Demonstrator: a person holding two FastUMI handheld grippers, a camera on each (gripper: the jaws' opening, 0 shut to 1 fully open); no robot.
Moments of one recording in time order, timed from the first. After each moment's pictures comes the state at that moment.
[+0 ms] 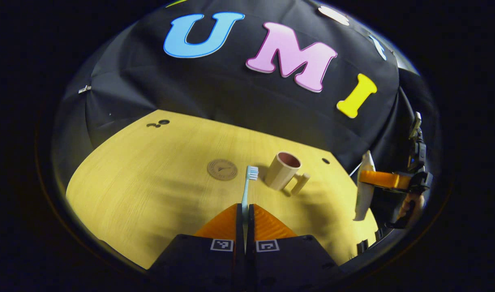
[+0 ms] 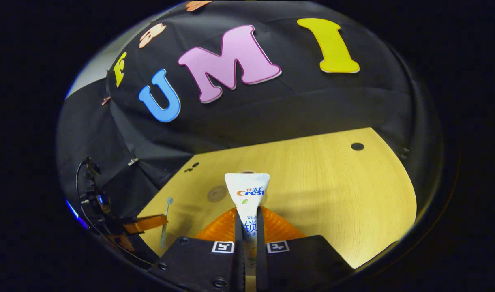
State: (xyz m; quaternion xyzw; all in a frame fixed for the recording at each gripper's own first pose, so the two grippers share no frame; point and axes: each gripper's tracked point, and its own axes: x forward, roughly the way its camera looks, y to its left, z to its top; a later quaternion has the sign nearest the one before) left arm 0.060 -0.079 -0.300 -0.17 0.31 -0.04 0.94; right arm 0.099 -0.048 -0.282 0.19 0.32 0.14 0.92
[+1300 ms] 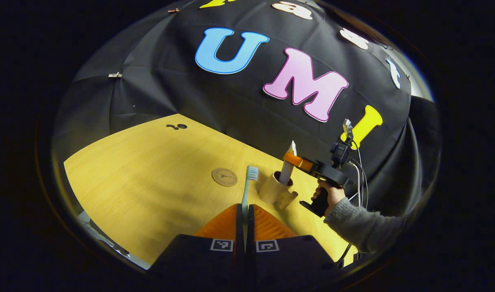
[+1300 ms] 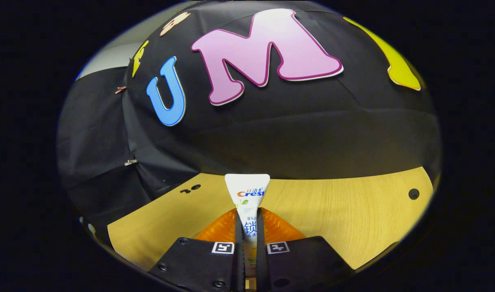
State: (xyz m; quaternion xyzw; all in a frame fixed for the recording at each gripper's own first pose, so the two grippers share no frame) left arm 0.021 -0.080 -0.273 -0.24 0.25 0.04 0.94; right arm 0.274 0.046 -0.384 0.14 0.25 0.22 0.93
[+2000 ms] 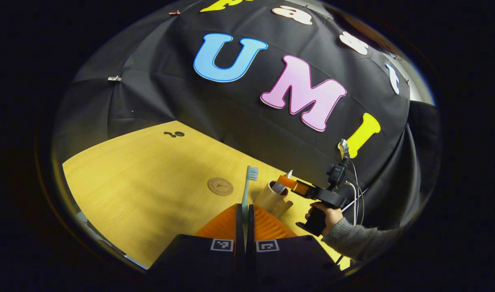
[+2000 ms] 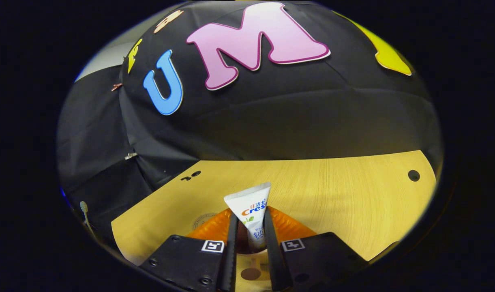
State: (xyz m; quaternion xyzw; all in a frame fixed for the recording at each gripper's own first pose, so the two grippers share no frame) left arm 0.044 -0.080 -0.246 -0.25 0.21 0.04 0.95; right arm 0.240 0.032 -0.393 0.15 0.28 0.21 0.92
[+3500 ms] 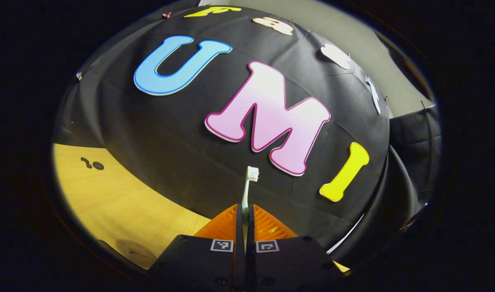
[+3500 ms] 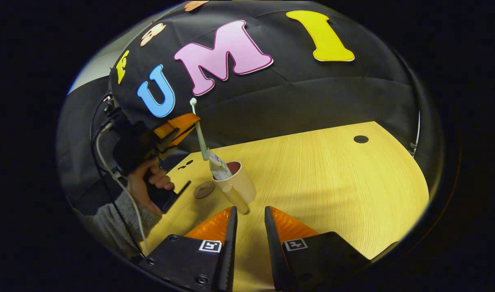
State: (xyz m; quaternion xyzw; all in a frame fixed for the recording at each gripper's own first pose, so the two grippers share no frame) left arm 0.322 -0.145 -0.245 -0.27 0.00 -0.06 0.96; right arm 0.082 -0.067 -0.377 0.18 0.32 0.15 0.92
